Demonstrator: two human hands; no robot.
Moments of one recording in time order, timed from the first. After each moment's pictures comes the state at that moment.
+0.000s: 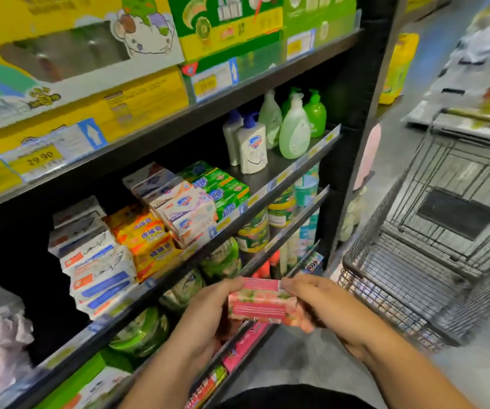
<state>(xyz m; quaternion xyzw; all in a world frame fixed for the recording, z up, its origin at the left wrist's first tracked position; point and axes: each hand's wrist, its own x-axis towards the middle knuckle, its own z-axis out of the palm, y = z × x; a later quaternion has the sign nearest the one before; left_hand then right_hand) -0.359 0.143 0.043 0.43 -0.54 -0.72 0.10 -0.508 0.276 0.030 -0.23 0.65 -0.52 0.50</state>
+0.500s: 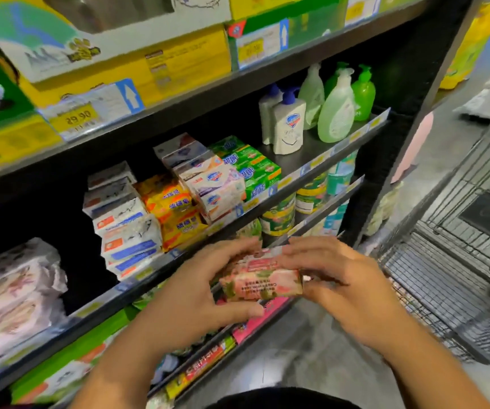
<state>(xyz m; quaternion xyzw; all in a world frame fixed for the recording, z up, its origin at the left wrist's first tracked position) -0.319 0.113 0.078 0.22 -0.88 -0.40 0.10 -0.516 0.262 0.043 -0.61 0.61 -0.49 0.10</state>
